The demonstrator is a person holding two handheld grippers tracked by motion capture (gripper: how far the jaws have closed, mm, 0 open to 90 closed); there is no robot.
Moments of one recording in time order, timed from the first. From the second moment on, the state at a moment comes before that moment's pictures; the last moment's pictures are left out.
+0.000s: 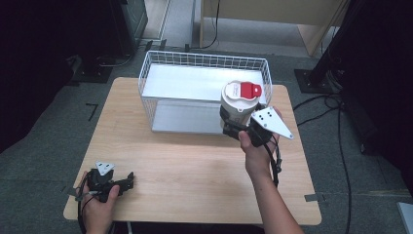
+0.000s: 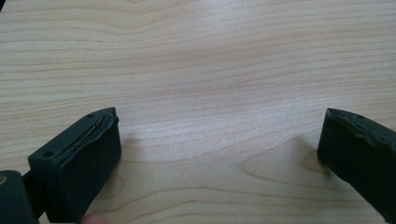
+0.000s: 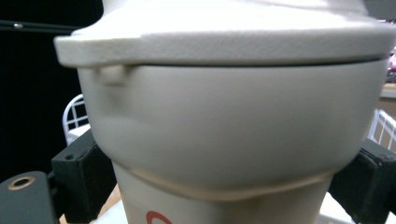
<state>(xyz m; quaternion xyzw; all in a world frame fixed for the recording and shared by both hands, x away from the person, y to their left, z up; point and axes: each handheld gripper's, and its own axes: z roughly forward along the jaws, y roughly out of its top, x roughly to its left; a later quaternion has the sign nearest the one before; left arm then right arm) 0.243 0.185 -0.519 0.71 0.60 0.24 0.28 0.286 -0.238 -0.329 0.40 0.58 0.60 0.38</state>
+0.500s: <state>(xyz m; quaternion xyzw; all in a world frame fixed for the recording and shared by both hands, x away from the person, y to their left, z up) 0.243 0.185 -0.519 0.71 0.60 0.24 0.28 0.332 -0.215 -0.299 0.39 0.59 0.59 0.40</state>
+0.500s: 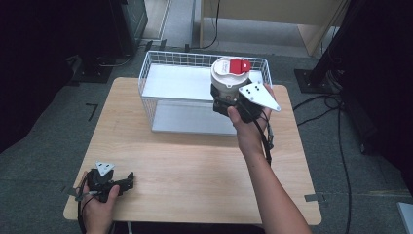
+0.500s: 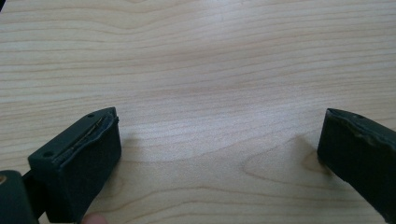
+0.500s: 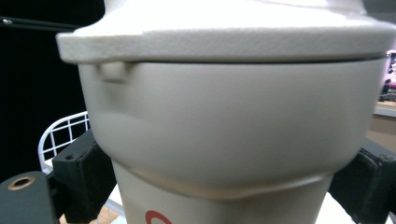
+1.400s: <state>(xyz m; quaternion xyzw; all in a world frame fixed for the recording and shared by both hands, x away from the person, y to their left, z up) 0.243 0.185 -0.519 0.71 0.60 0.24 0.28 0.431 -0.191 -0.309 0.45 0.59 0.56 0.38</state>
